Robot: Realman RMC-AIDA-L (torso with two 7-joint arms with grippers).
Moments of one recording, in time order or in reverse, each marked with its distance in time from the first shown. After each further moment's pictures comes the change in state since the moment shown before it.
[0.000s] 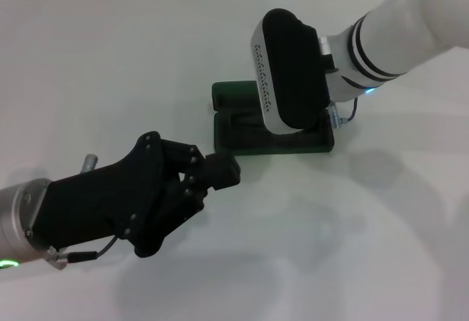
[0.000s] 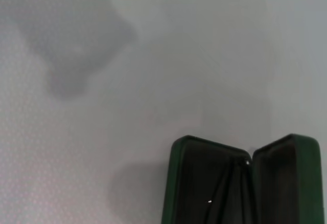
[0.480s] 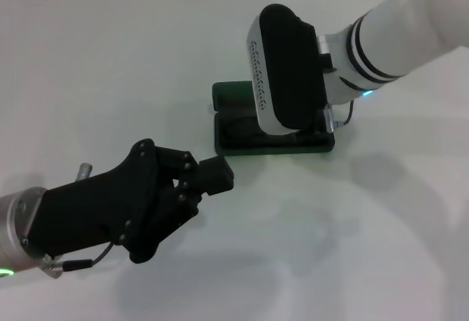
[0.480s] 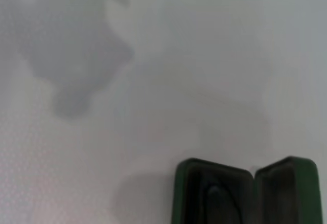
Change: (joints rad) left arm 0.020 0.002 0.000 -0.012 0.001 0.000 0.001; right arm -0.023 0.000 0.005 -0.070 -0.002 -0.034 0.036
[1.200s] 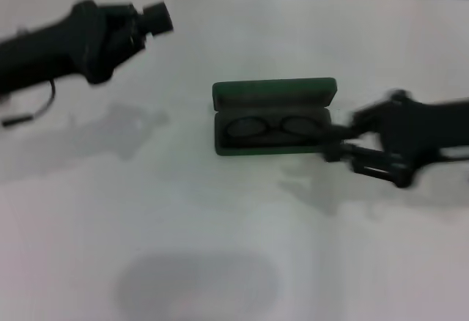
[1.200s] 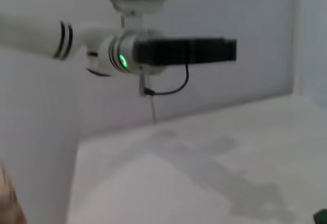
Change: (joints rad) left arm -0.125 0.165 -0.220 0.178 0.074 -0.275 -0.277; right arm -0.609 -0.005 0.623 -0.251 0.741 -0.474 -0.283
